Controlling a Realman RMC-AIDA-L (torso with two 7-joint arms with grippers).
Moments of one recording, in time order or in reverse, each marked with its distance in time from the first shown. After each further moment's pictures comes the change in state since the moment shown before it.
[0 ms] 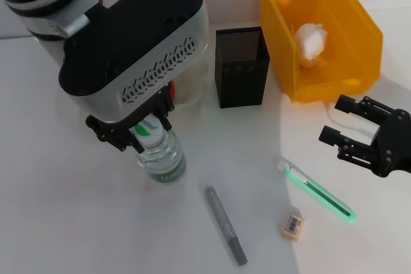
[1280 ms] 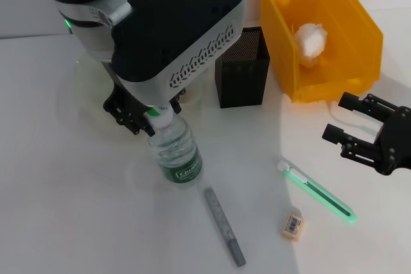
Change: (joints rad) left arm -0.088 -0.018 0.037 -0.076 0.071 -0.057 -0.081; right arm 0.002 -0.009 0.003 0.000 0.000 -0.003 -0.015
